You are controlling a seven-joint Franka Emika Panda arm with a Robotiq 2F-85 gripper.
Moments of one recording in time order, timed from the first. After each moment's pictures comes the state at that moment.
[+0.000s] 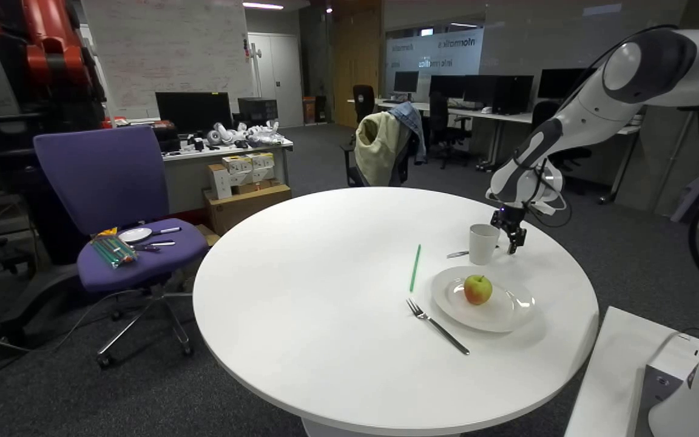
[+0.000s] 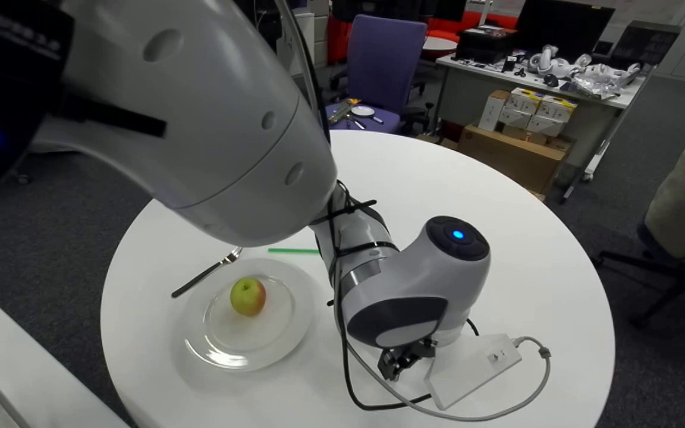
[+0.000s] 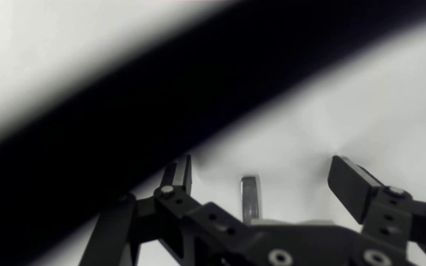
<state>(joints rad) -0.83 0.76 0.06 -1.83 -0.03 2.67 -1.75</state>
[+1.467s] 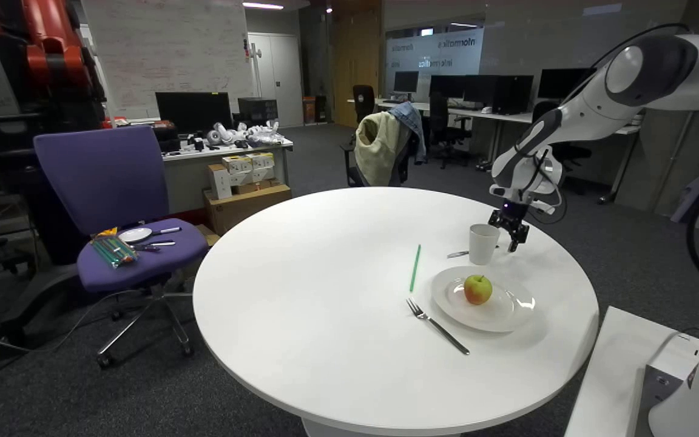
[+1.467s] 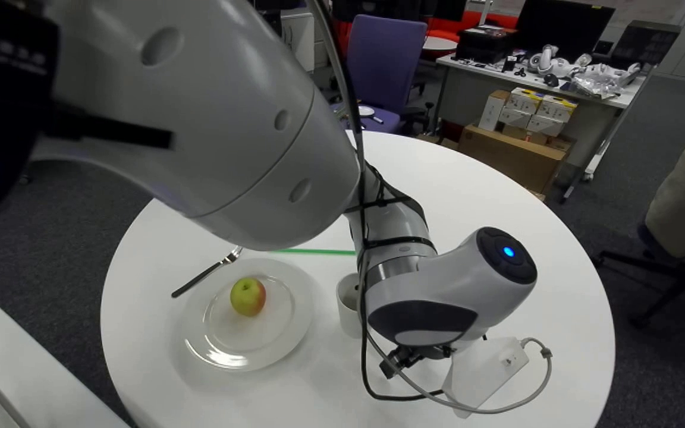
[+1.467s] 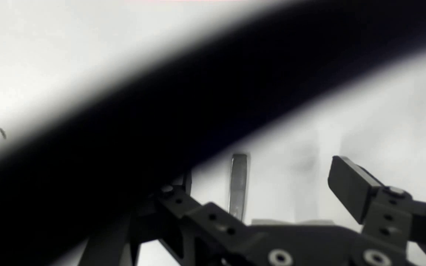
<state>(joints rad) -0.87 0.78 0.09 -1.73 0.15 2.46 -2.02</state>
